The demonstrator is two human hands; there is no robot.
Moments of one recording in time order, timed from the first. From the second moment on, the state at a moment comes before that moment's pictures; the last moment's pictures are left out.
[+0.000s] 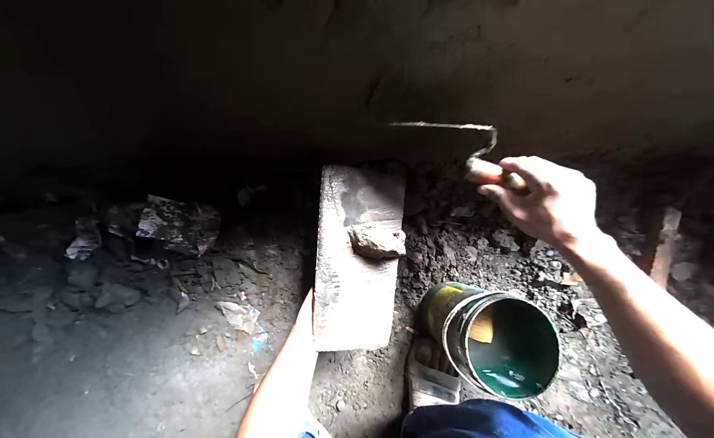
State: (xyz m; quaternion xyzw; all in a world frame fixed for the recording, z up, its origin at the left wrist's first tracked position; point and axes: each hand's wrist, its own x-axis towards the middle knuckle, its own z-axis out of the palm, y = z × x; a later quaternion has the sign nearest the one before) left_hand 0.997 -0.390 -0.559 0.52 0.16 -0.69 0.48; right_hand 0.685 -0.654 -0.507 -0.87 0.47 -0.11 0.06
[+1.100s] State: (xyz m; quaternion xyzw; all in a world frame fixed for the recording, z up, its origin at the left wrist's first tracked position) left_hand 0.990 -0.371 -0.556 0.52 0.12 -0.67 0.52; right_hand 0.690 -0.695 -0.446 -0.87 0.48 -0.10 0.10
